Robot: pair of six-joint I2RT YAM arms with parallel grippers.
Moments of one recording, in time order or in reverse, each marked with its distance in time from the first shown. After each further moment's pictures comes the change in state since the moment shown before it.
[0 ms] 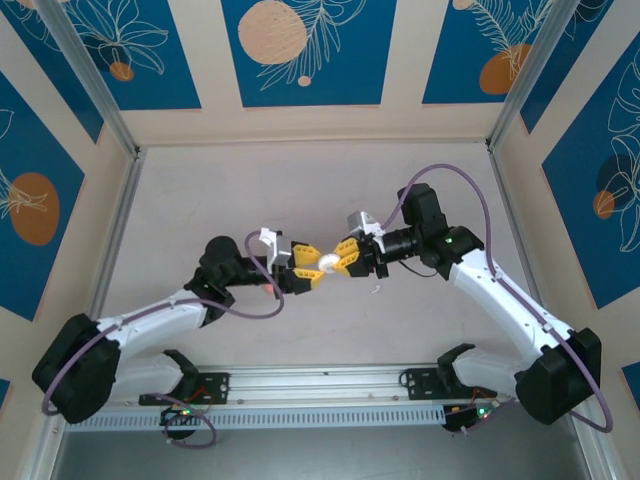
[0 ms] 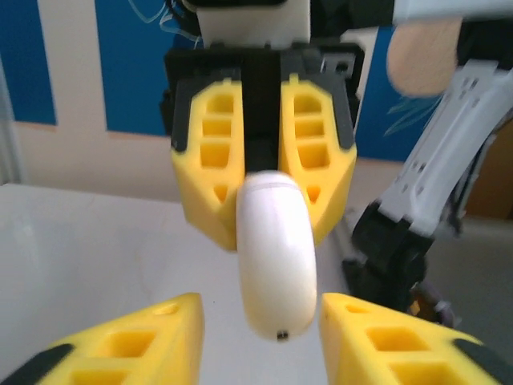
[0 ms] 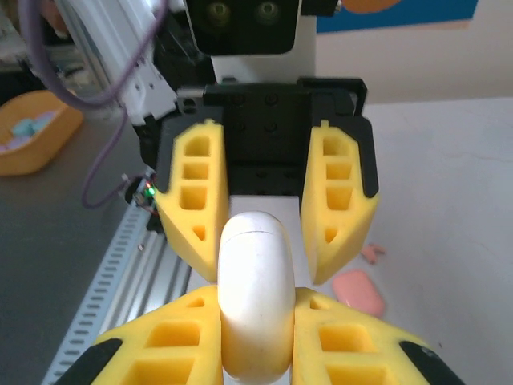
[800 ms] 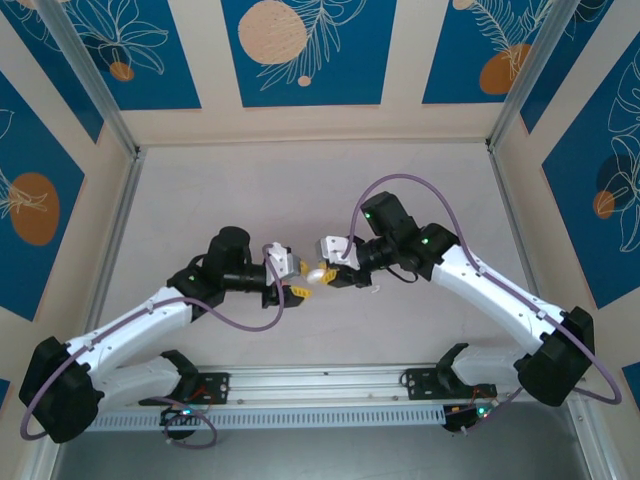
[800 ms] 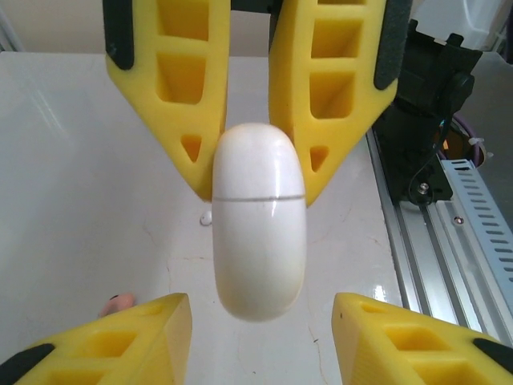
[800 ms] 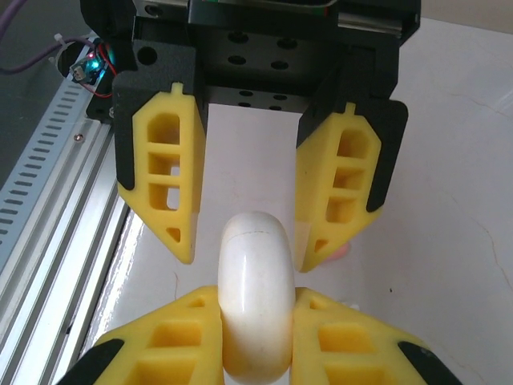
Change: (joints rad) left arm 0.001 -0.098 0.159 -0.792 -0.090 0.470; right arm 0.233 0.087 0.107 -0.157 0.400 -0.222
